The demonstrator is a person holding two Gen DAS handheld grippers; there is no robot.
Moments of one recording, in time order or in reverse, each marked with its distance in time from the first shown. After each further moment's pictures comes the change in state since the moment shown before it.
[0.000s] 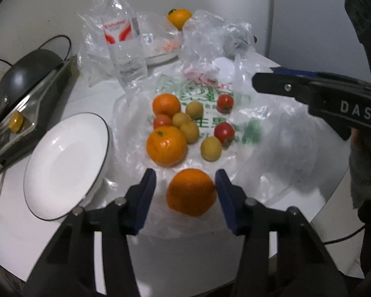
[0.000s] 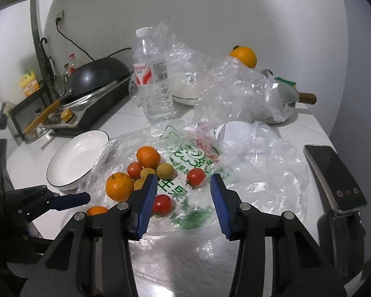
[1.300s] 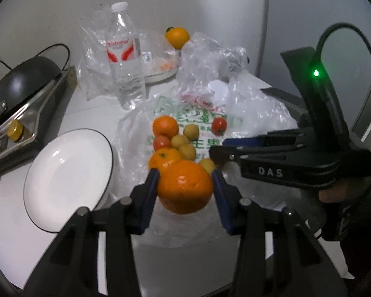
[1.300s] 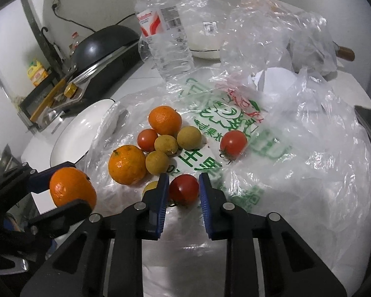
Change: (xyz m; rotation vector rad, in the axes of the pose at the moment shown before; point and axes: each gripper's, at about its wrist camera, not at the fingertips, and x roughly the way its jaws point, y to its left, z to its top) left arm -0.021 0.015 0.008 -0.020 -0.103 -0.063; right arm 0.064 0.007 -0.016 0.074 0.195 0.153
